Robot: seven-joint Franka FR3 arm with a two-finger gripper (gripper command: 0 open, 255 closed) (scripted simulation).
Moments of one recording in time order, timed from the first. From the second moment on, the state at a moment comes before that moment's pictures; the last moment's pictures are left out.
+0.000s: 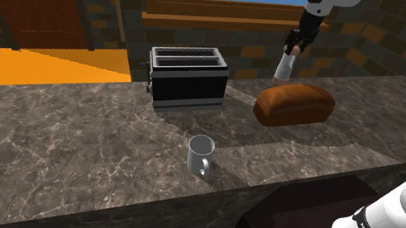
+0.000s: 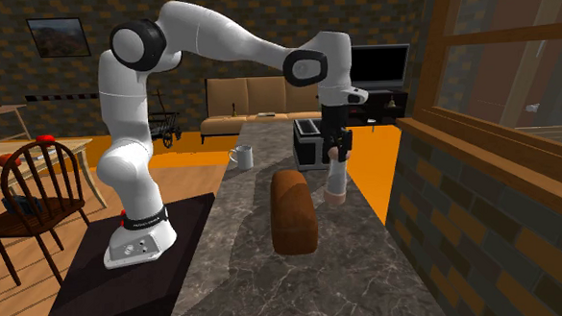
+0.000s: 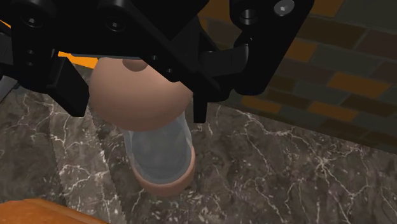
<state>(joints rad) -0.15 0.19 -0.30 -1.74 0.10 2.00 -0.37</state>
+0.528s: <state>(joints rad) -0.15 0.18 -0.30 -1.65 0.09 1.89 -0.36</state>
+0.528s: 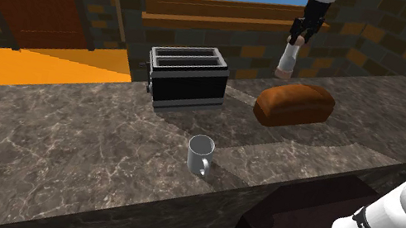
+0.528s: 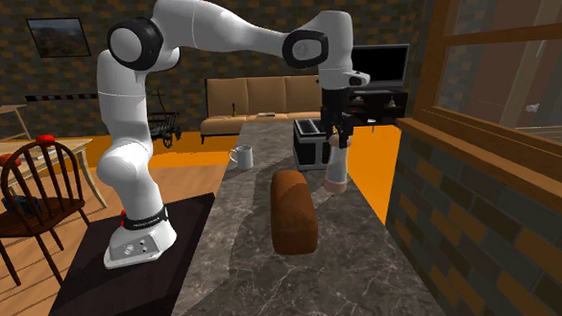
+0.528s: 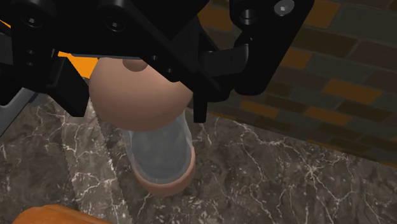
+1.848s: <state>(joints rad) -0.17 0.22 -0.30 -1.33 0.10 1.61 -0.35</state>
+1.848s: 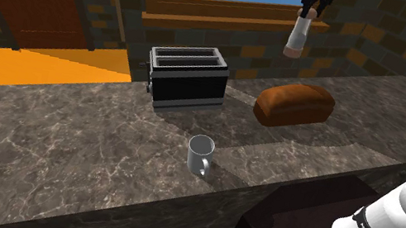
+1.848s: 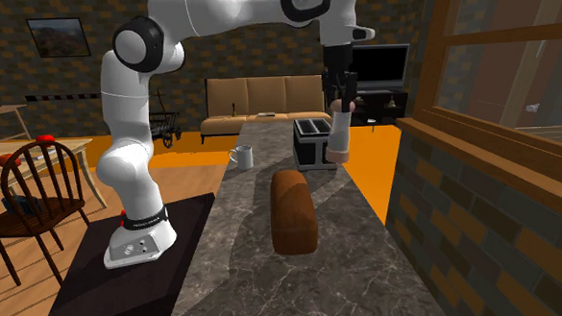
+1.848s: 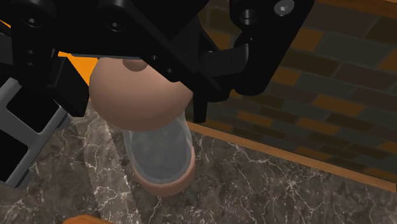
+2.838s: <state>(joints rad) -0.05 0.09 -0.23 -1.39 0.05 1.56 -0.16</state>
